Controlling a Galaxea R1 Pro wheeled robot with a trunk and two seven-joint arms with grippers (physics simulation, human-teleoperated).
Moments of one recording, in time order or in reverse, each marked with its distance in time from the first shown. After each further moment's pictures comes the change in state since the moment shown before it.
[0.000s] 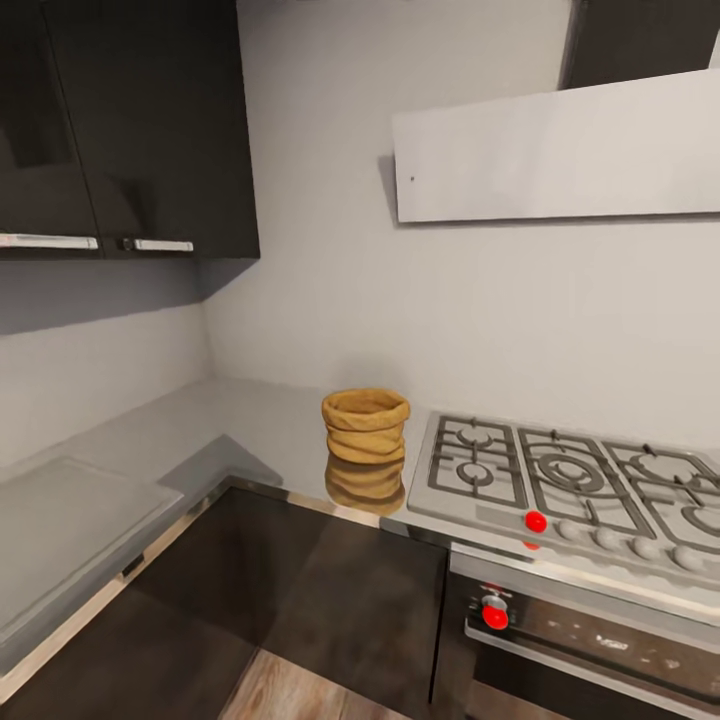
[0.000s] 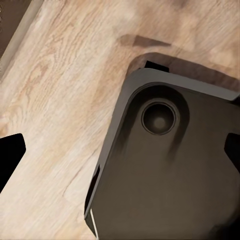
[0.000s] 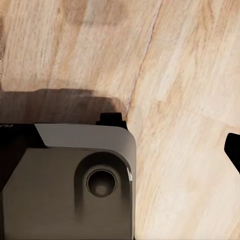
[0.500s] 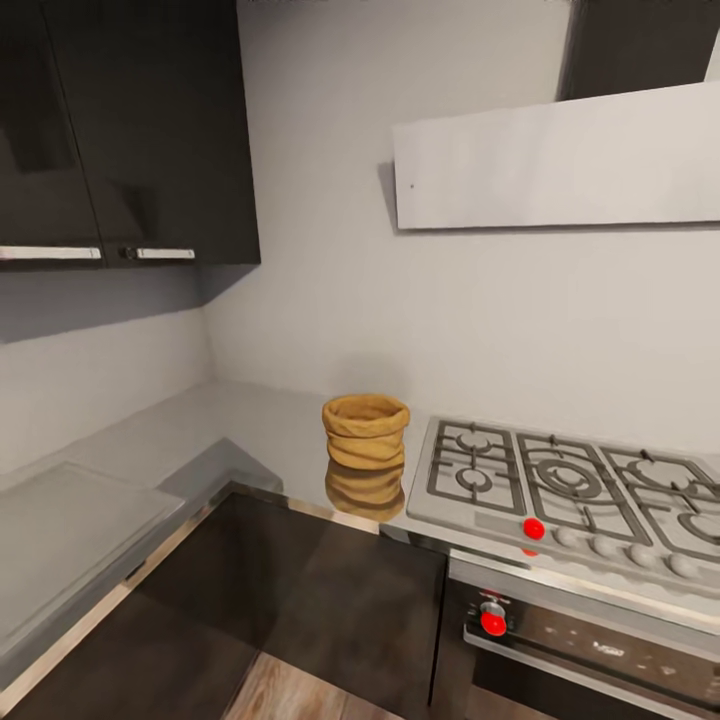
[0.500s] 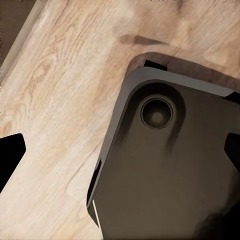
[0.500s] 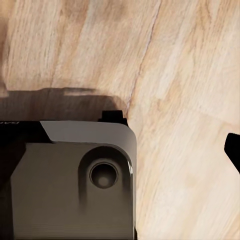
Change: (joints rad) left arm 0.000 -0.002 0.000 0.000 -0.002 0.001 0.000; right arm 0.000 0.002 -0.002 0.000 -0.004 0.002 0.000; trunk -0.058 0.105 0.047
